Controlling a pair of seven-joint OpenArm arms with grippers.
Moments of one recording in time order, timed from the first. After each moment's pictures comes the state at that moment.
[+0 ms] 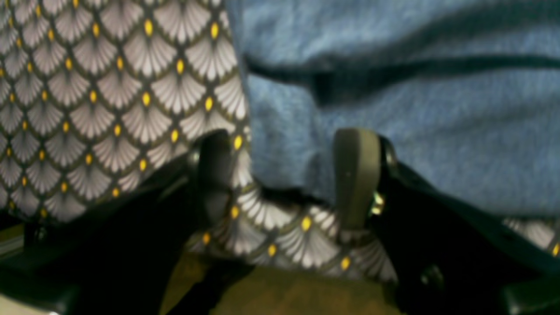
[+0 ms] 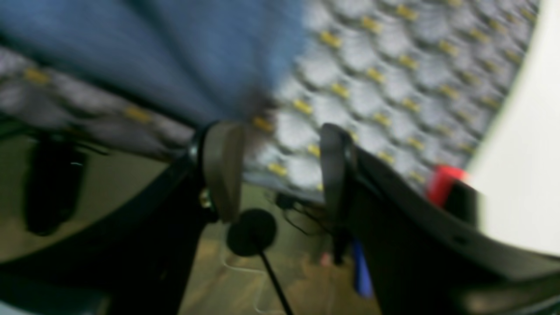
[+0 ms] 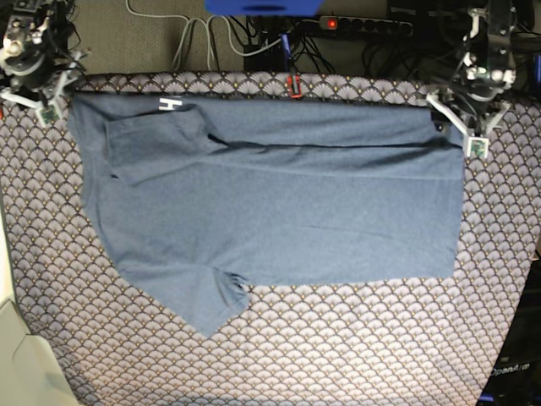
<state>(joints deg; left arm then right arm) 26.1 -24.2 -10.0 96.4 -15.4 -1.9 36.3 -31.6 14.2 33.6 102.7 -9.4 40.1 -32.0</state>
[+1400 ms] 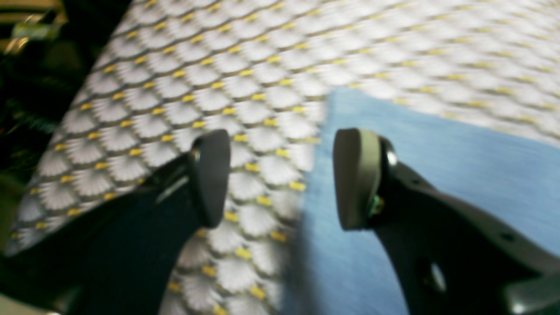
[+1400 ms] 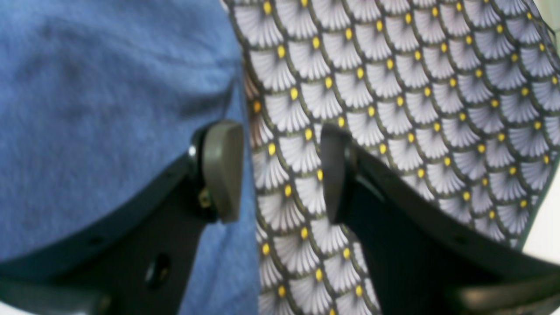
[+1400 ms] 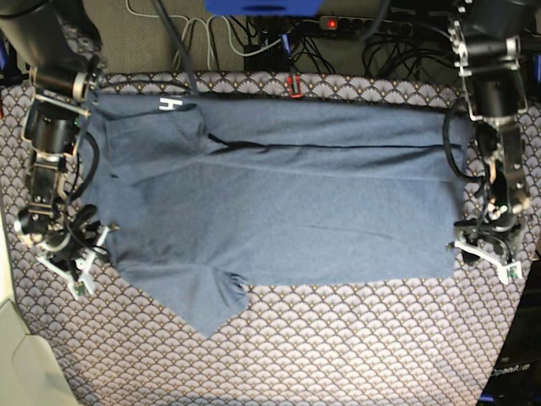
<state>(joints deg) -16.8 -21.8 -10.8 63.0 -14.1 -0.9 27.4 25.1 15.6 19.5 54.8 -20.2 40.1 -24.3</state>
